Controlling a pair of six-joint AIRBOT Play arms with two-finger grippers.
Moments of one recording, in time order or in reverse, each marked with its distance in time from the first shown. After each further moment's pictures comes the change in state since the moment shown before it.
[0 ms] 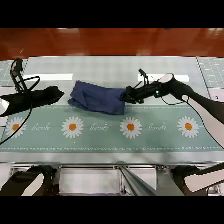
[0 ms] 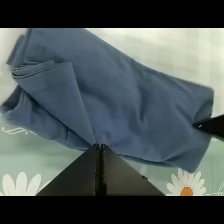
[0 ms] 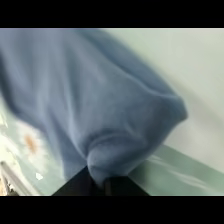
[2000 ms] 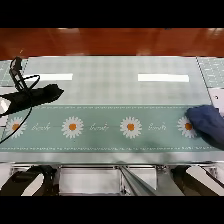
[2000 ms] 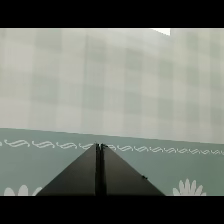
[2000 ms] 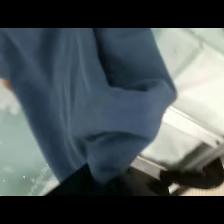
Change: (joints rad) left arm 0.000 -0.013 0.000 -0.001 0.058 0.000; right arm -1.326 0.615 -0.025 -0.966 0.768 0.330
